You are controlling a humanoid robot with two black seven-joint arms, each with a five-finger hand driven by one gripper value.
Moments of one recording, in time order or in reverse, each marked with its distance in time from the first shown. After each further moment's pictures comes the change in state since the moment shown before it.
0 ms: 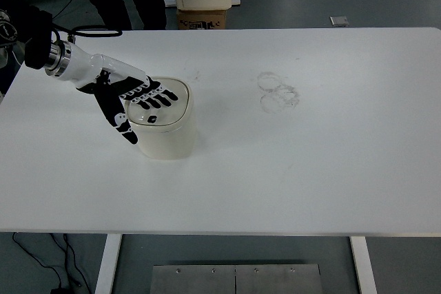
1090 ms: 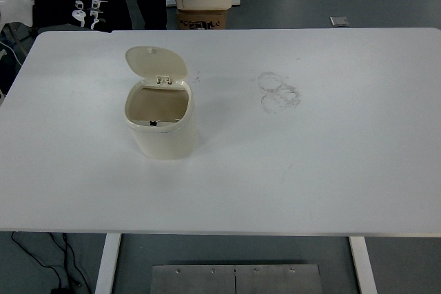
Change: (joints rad) left arm 0.217 0.112 -0.262 0.371 -0.474 0.000 -0.011; right arm 0.000 0.000 0.000 0.000 0.000 0.000 0.000
